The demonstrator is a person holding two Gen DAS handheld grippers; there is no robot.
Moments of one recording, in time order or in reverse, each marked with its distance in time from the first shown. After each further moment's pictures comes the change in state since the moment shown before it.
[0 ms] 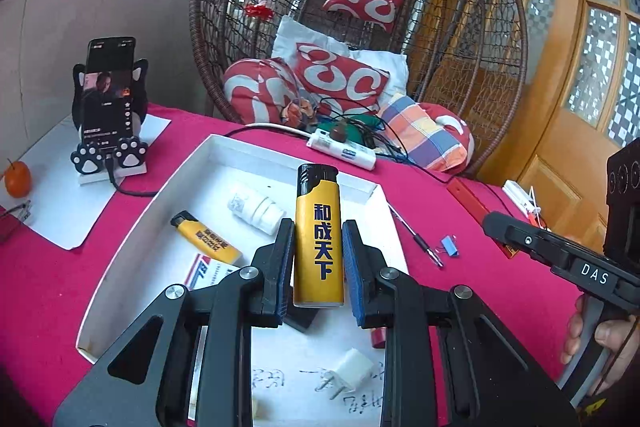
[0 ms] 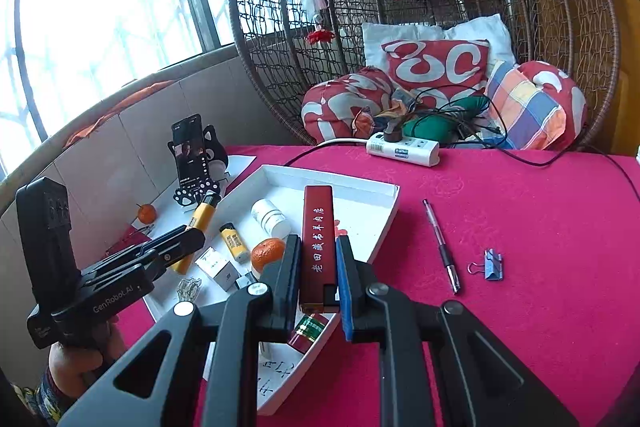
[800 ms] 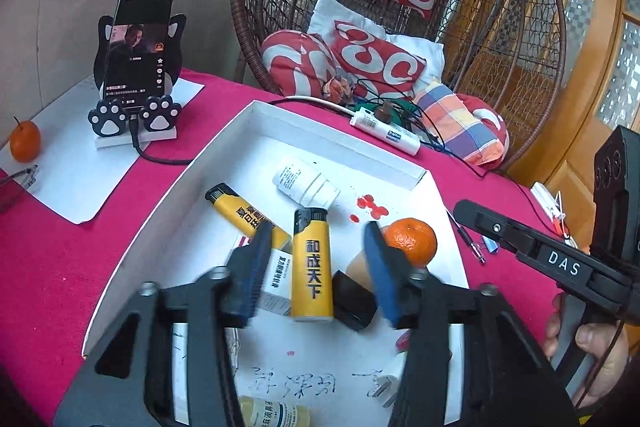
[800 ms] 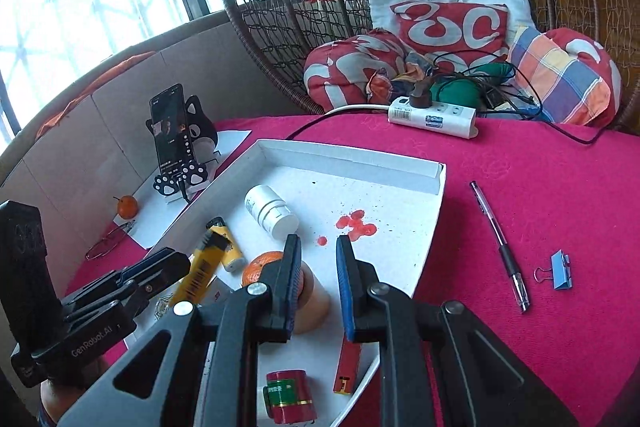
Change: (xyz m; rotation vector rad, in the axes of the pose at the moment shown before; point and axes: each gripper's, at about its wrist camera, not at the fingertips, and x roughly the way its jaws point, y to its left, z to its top) left arm 0.025 0.033 -0.010 -0.077 0.064 0.067; right arm 0.079 0.014 0.000 0.036 0.091 -0.006
